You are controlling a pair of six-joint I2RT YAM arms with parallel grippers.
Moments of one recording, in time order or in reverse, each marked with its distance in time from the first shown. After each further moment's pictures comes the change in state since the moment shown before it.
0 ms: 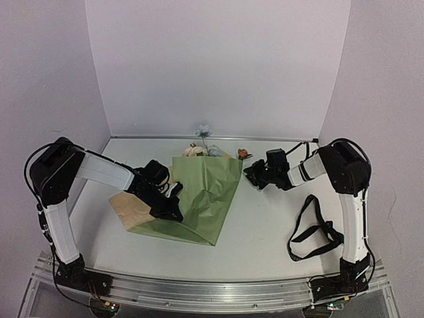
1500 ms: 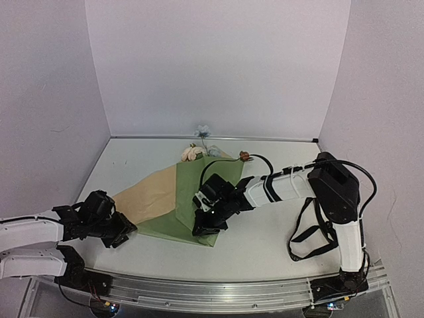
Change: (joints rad) left arm 0.012 -0.985 -0.690 -0.103 -0.469 -0.884; right arm 0.581 -0.086 0.185 -0.778 -0.151 -0.594
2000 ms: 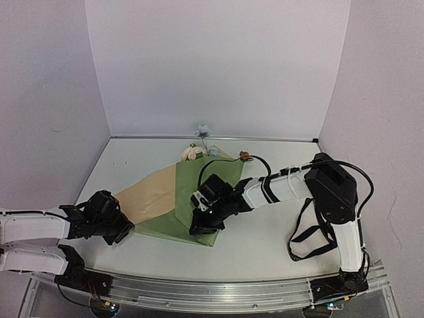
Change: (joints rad) left arm 0.000 0.118 -0.005 0.111 -0.130 -0.037; right arm 0.000 0.021 0.005 0.059 -0.002 0.019
